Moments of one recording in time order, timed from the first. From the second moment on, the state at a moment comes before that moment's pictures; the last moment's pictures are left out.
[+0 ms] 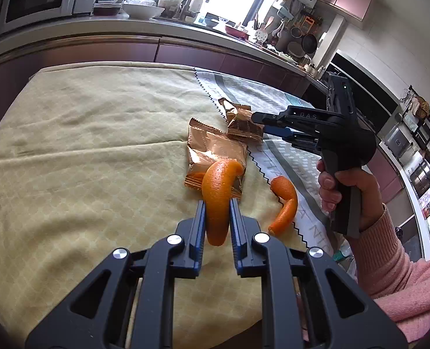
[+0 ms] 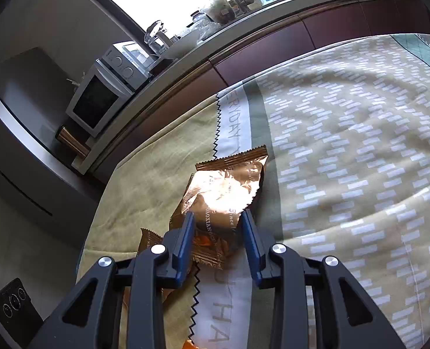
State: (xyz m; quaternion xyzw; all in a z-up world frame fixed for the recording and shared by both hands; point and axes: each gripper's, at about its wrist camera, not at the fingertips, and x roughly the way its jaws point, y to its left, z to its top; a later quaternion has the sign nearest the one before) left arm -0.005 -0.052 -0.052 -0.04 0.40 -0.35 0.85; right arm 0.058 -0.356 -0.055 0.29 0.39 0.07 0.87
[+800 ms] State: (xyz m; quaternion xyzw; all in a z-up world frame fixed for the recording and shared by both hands) left arm 0.010 0.003 -0.038 -0.07 0.38 -0.27 0.88; right arm 0.048 -0.294 -0.003 0.19 0.34 0.14 0.91
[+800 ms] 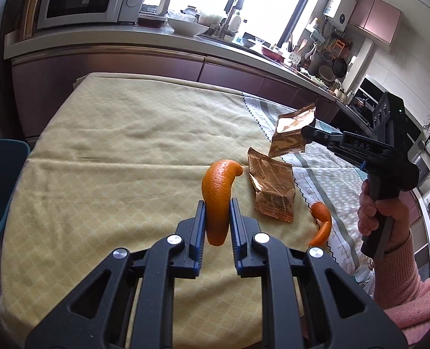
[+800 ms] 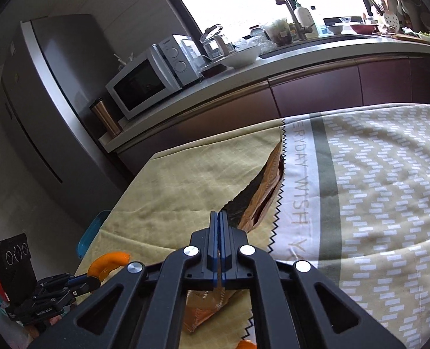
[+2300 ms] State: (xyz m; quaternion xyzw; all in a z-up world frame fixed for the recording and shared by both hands) left arm 0.009 0.026 -0.044 -0.08 0.39 -0.25 0.88; right arm 0.064 -0.342 -0.061 0.34 0.38 0.09 0.86
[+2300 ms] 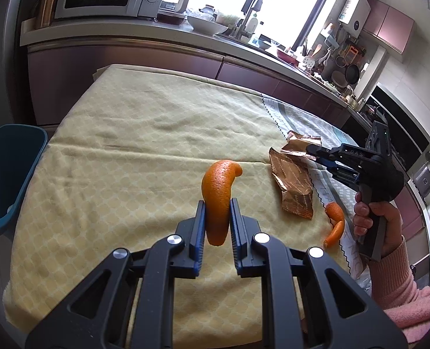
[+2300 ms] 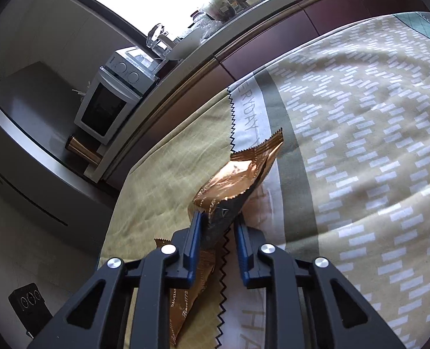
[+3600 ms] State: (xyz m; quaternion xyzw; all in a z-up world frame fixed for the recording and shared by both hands) left arm -0.006 0.095 -0.013 -0.10 0.34 -0.17 0.92; right arm 0.063 -0.199 0.015 0.20 0.34 0.26 0.88
